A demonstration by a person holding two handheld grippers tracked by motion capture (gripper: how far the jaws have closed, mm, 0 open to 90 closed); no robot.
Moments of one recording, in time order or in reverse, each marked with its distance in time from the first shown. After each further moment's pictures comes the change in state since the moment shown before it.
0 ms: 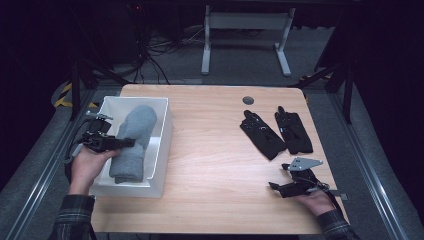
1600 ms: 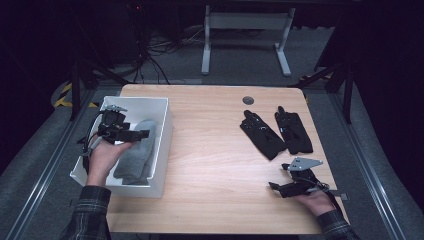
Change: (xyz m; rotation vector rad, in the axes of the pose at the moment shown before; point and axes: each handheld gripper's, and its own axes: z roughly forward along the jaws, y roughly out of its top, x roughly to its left) left arm -0.031 0.033 0.012 -0.115 0.118 0.066; right arm 0.000 0.000 0.000 0.001 -0.006 -0.001
